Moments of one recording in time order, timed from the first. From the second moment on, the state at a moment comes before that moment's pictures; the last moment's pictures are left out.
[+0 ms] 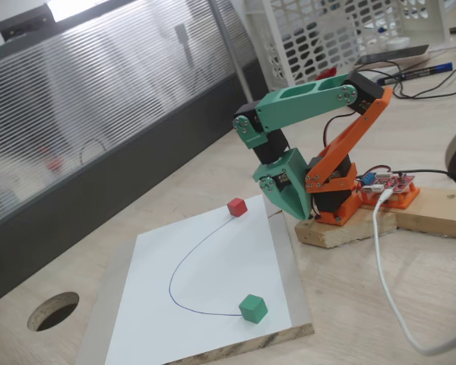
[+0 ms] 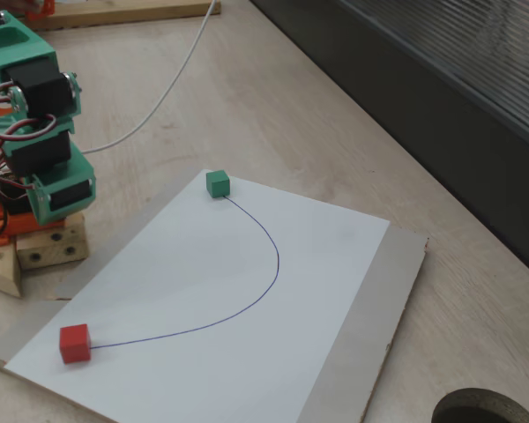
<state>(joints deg) 18.5 135.0 142.2 101.3 97.9</state>
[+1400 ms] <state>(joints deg) 2.8 126.1 123.5 102.4 97.9</state>
